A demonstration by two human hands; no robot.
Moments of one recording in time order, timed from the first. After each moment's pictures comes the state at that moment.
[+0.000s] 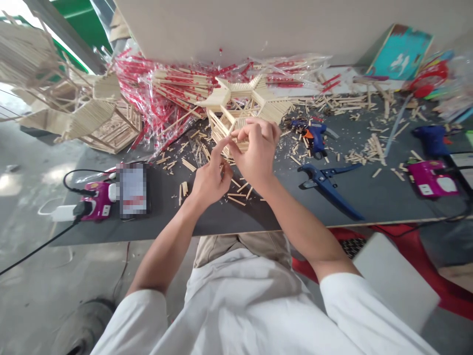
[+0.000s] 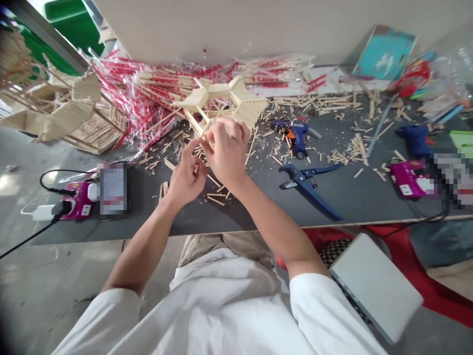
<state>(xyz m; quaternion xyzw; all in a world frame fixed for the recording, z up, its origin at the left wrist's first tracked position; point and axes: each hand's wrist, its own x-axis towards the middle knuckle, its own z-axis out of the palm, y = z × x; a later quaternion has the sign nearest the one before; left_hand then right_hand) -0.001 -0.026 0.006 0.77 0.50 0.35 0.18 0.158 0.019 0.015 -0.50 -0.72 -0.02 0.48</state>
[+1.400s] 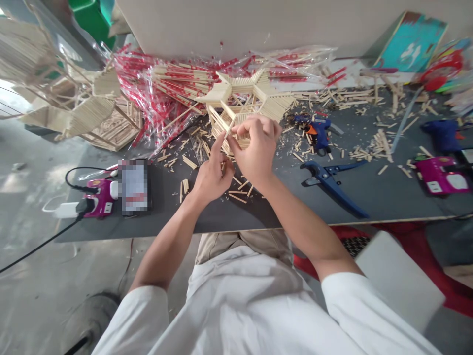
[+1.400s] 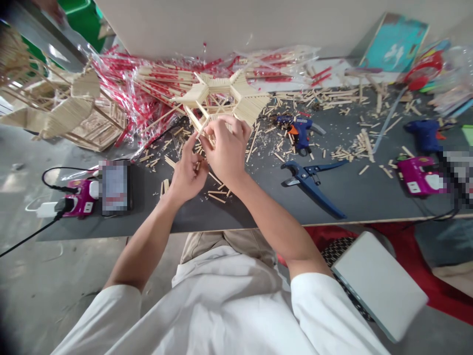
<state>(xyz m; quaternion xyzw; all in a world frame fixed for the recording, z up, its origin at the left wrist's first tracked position) -0.002 -0.023 0.000 0.77 0.48 0.35 0.23 0.153 0.019 0.013 -0.53 -0.70 0.02 0.48</state>
